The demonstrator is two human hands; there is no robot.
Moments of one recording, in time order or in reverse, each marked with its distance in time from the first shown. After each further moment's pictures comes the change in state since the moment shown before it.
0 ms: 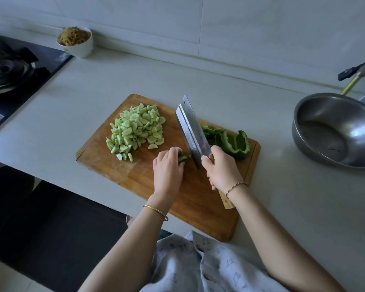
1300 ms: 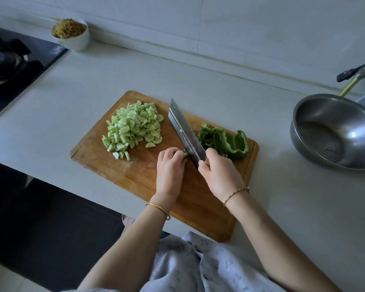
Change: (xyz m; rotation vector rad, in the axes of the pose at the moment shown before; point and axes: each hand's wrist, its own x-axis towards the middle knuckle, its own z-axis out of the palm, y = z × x) left_hand 0.000 -0.007 0.020 -0.064 0.132 0.172; right_hand -0.015 -0.012 -0.005 -0.319 -0.003 -0.113
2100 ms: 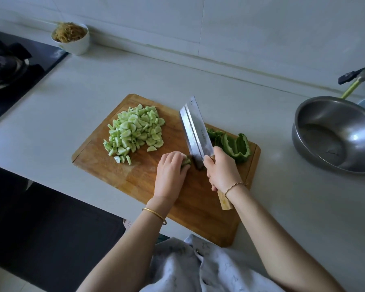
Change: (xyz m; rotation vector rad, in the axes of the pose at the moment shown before) left_hand 0.003 -0.005 -0.010 0.003 -0.101 0.027; right_hand 0.024 0.005 0.005 0.363 -0.026 0.227
